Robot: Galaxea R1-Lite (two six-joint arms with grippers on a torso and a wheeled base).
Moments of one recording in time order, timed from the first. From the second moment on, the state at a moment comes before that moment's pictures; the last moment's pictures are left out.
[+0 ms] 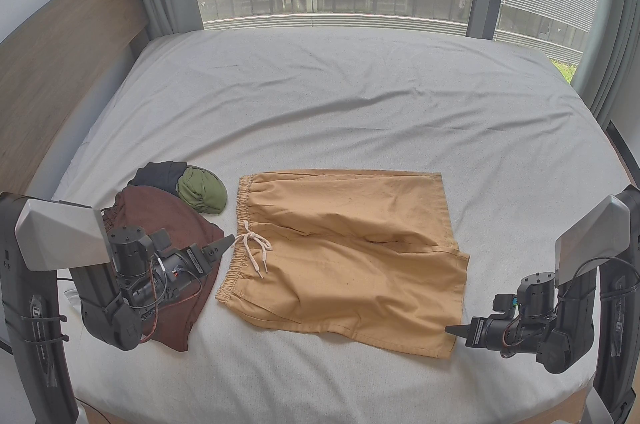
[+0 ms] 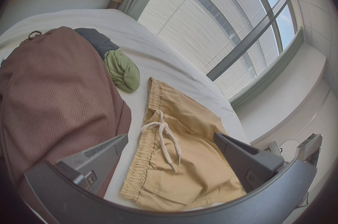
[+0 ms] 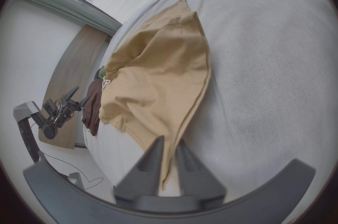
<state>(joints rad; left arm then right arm) -0.15 2.32 -0.51 -1.54 -0.29 -0.56 0.20 2.41 -0.16 -1.54 0.41 0.48</state>
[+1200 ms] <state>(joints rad) -0.19 2.43 -0.44 -1.47 -0.25 -0.53 0.11 2.37 -0.19 -1.54 0.41 0.46</state>
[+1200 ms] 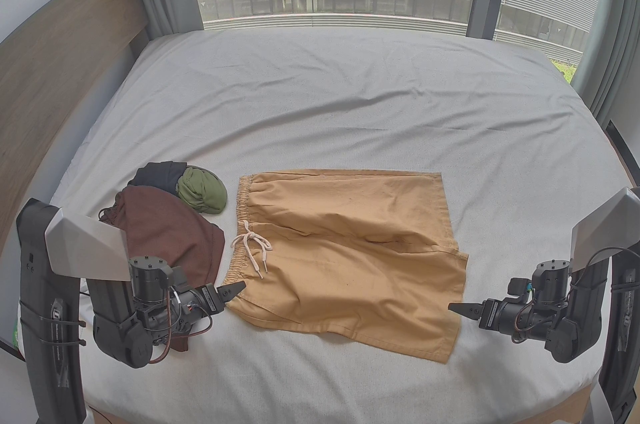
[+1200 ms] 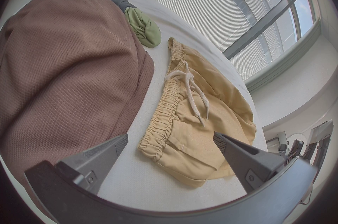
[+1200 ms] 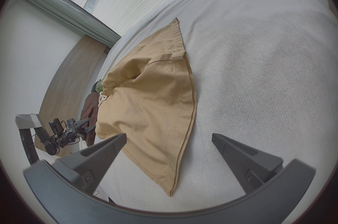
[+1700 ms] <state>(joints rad) -0.19 2.50 -0.48 -1.49 -0.25 -0.53 0.11 2.37 -0.19 -1.54 0.41 0.46</state>
